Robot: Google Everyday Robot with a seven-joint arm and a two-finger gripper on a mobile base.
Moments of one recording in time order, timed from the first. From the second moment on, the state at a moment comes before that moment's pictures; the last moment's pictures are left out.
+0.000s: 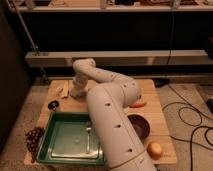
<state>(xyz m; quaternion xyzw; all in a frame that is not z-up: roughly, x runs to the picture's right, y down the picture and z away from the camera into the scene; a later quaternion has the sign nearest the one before) -0.196 0.019 0.998 0.02 -0.36 -0.84 0.41</state>
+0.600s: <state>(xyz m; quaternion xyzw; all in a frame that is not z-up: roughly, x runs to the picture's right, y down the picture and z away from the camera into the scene) -0.168 -0.023 0.966 0.00 -0.35 -0.84 0.41</state>
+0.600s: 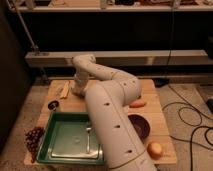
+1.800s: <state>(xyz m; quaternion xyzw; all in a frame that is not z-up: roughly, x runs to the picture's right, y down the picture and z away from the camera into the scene) -0.129 -0.112 0.897 0.06 -0.34 -0.82 0.46</state>
